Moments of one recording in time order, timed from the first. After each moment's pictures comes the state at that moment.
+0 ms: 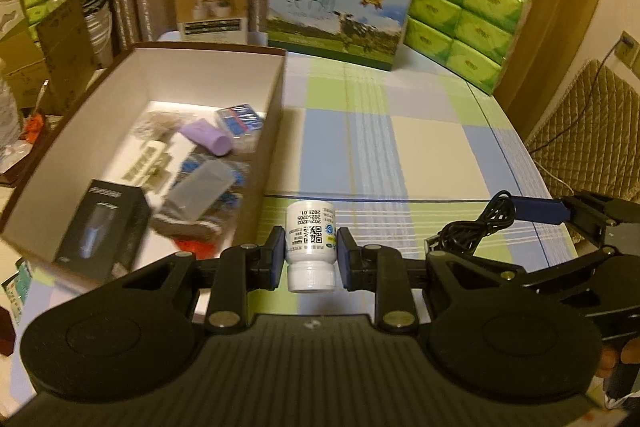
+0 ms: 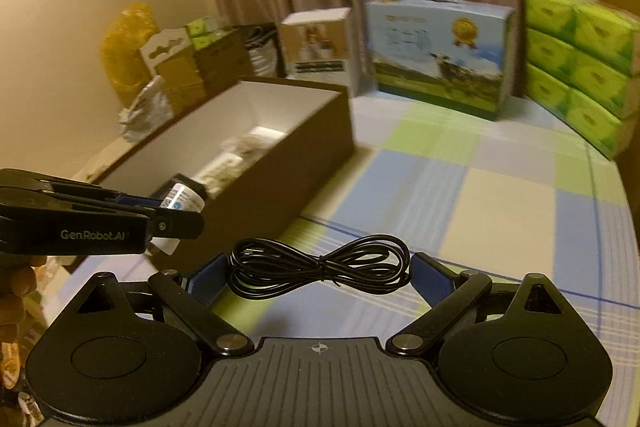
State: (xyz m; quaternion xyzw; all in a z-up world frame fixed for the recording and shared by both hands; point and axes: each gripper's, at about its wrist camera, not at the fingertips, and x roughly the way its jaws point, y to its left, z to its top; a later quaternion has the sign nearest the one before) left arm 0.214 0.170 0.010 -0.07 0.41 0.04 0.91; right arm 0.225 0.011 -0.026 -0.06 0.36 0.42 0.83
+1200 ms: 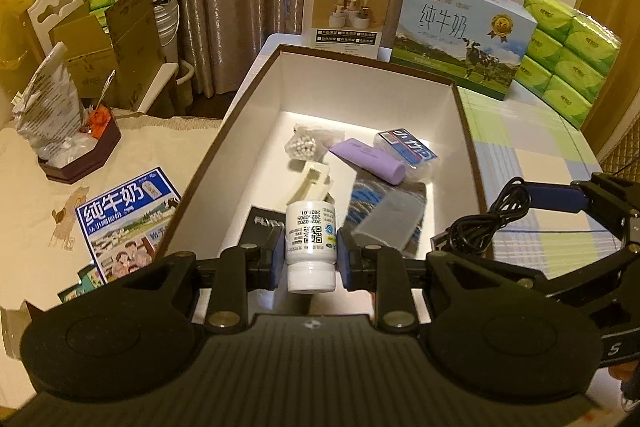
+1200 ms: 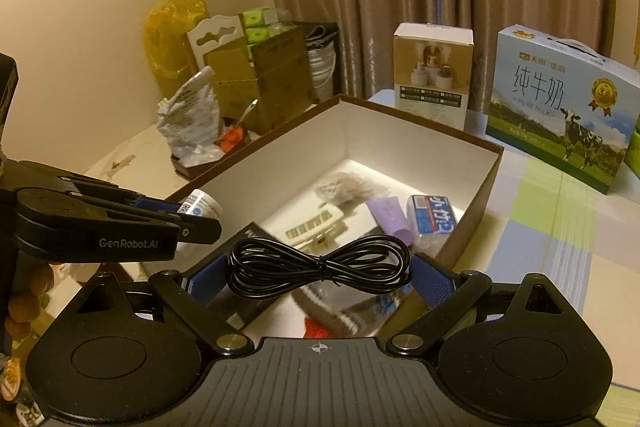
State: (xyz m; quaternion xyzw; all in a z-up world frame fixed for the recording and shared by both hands) left arm 0.223 0.345 0.003 -0.07 0.41 0.11 0.90; right arm 0.229 0.199 -0.037 -0.10 0.34 0.46 0.81
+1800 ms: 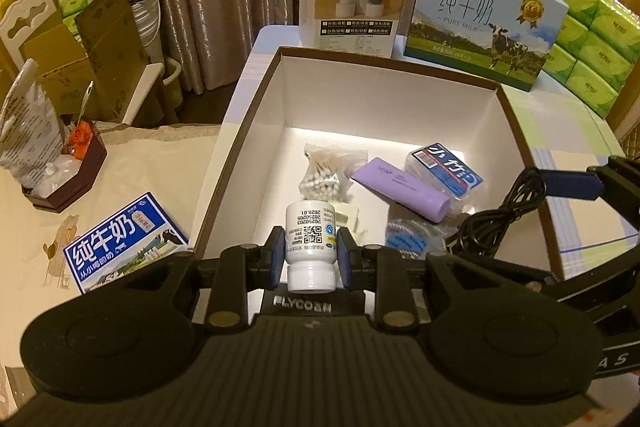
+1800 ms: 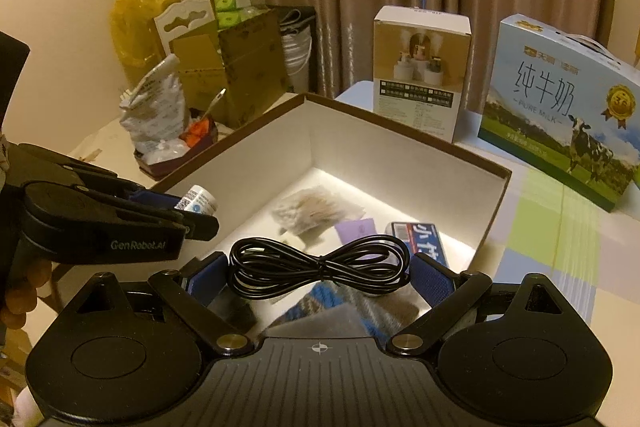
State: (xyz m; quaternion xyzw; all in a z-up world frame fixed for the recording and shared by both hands) left arm 0.314 0.387 -0.027 -0.04 0.44 0.08 0.89; right arm 0.293 0.253 -0.057 -0.13 0.35 0.43 0.82
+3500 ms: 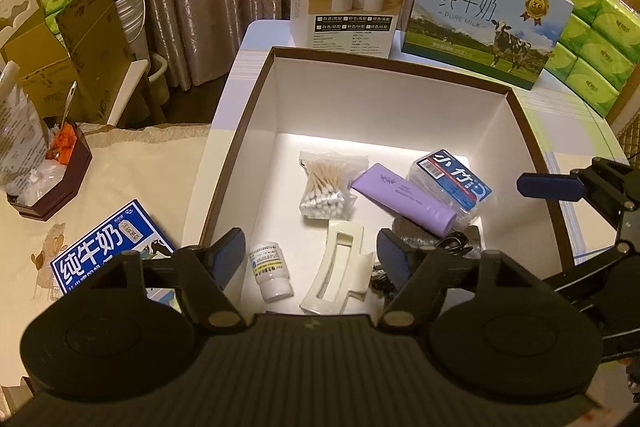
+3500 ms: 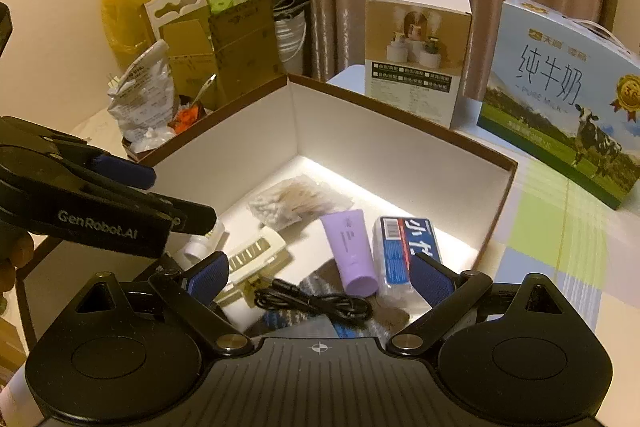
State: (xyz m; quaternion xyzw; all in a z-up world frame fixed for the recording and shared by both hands) left arm 0.338 0.401 -0.034 -0.05 0.45 0.07 0.89; right arm 0.310 0.260 -0.077 -0.14 0.37 0.42 0.82
